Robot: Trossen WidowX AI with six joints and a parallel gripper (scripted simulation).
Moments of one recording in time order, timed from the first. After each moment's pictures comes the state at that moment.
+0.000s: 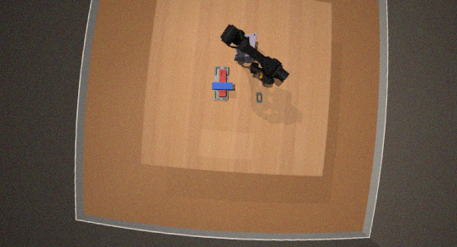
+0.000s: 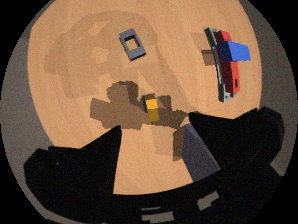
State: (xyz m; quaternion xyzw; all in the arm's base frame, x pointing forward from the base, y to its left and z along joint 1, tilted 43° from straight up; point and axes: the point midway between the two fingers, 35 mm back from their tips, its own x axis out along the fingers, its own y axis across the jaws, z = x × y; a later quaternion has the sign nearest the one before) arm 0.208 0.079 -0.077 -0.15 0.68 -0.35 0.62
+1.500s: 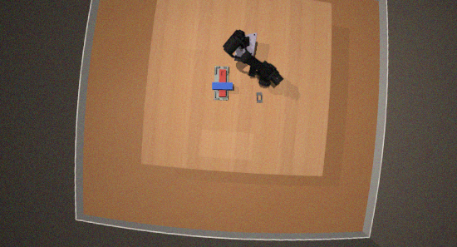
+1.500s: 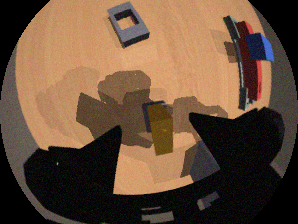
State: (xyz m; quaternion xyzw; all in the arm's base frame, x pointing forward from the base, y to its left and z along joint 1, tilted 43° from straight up) arm 0.192 0.027 -0.136 -0.15 0.68 -0.35 0.62
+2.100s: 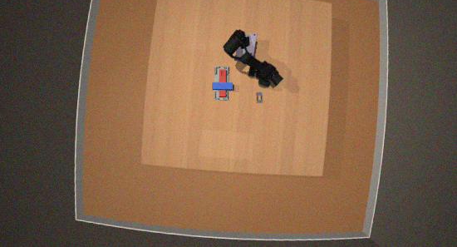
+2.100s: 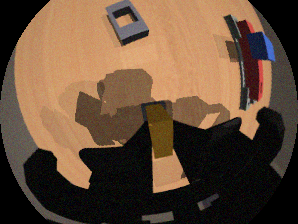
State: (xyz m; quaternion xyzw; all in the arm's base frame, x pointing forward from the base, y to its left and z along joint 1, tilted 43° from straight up) arm 0.190 0.024 -0.138 -0.15 0.68 -0.35 0.62
